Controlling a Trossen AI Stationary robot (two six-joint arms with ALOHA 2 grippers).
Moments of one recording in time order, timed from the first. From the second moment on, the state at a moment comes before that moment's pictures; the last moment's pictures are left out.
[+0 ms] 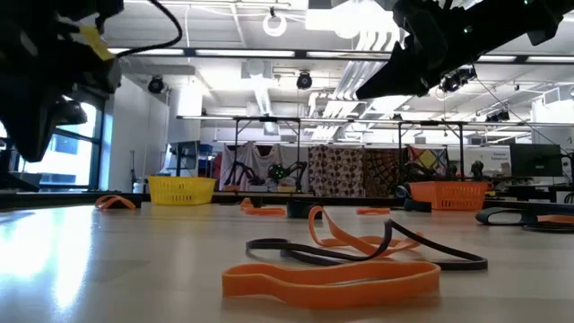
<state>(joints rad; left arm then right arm) -0.28 1.07 0.63 -0.89 0.04 -0.60 0.21 1.25 0.59 0.20 0.54 0.15</state>
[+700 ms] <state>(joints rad) -0.29 1.30 0.63 -0.97 0.07 -0.56 0.21 1.25 0.59 0.22 0.46 0.15</state>
